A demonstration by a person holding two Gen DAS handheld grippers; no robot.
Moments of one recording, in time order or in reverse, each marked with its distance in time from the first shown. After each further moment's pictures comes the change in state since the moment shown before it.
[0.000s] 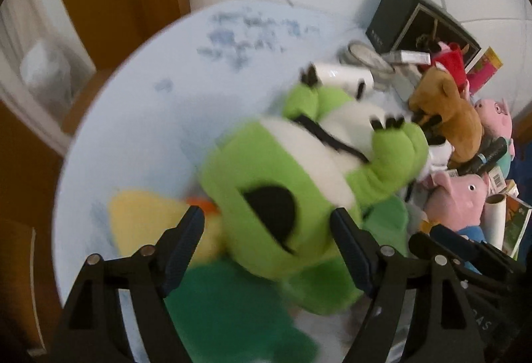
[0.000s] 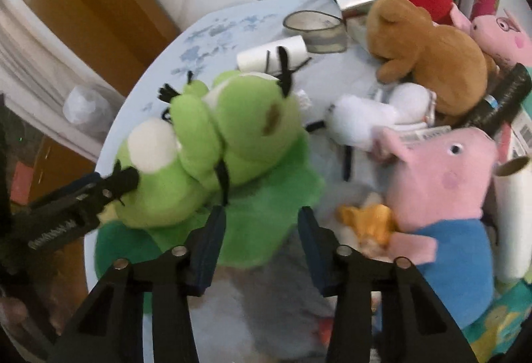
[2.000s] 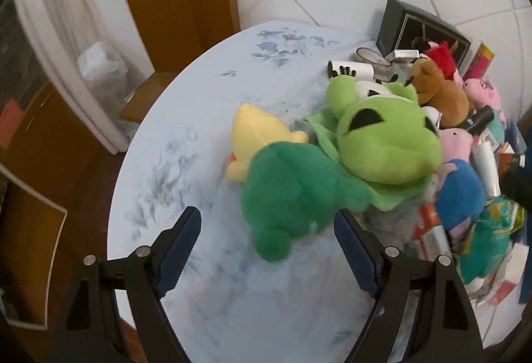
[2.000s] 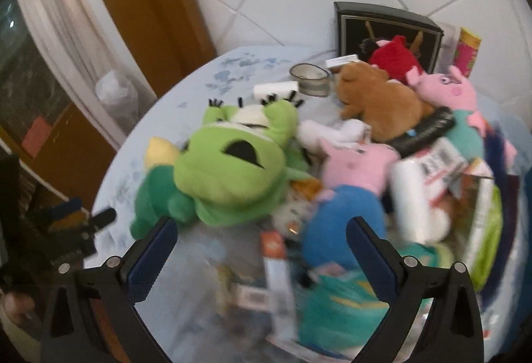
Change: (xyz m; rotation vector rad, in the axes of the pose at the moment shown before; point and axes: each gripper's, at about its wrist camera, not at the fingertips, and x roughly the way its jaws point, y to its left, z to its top) left arm -0.118 0.017 -0.116 -0.001 -0.143 0.168; right arm -0.130 -0.004 -0.071 -0.193 -0.161 0.017
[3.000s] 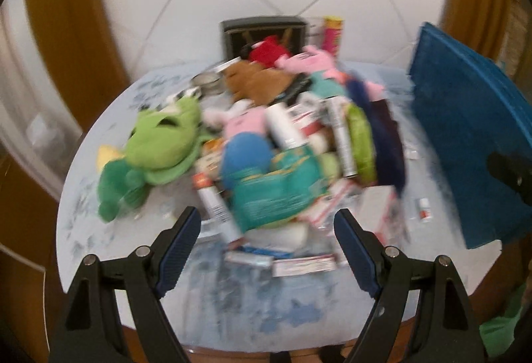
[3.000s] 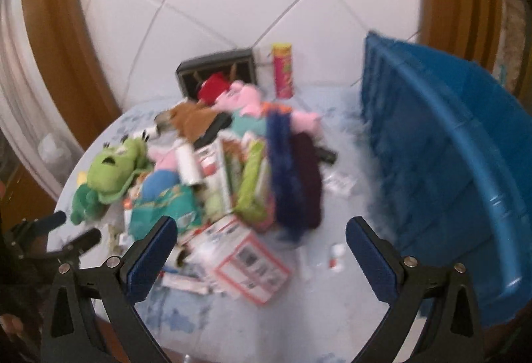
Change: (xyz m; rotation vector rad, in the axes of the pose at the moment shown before) left arm -0.162 -0.253 -0.094 0.232 -0.123 -0.183; right arm -0.256 -0.191 -0.132 0.195 -0.177 -0.305
